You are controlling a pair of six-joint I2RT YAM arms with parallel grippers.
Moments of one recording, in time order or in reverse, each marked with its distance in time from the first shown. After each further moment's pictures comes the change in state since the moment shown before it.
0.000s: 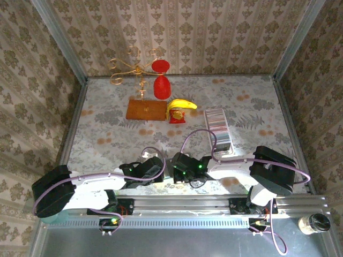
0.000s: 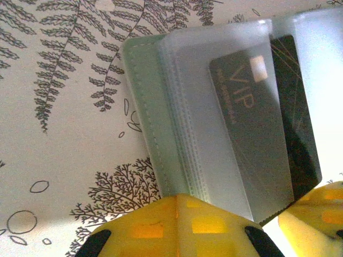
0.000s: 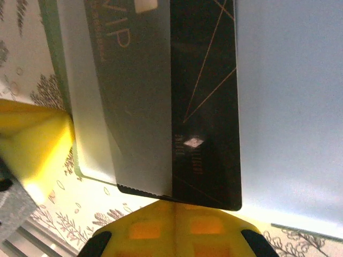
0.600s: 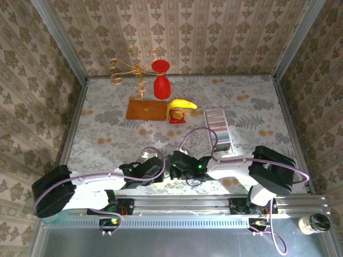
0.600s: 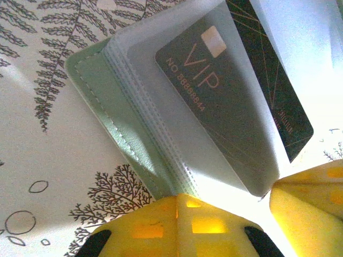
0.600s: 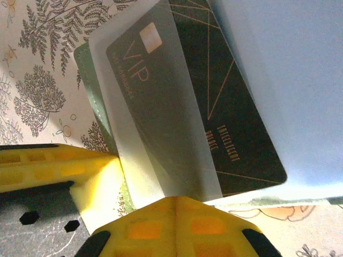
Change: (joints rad) left arm 0.000 0.000 -0.005 0.010 0.000 -0.010; right arm 0.000 0.000 0.000 0.107 0.053 0.018
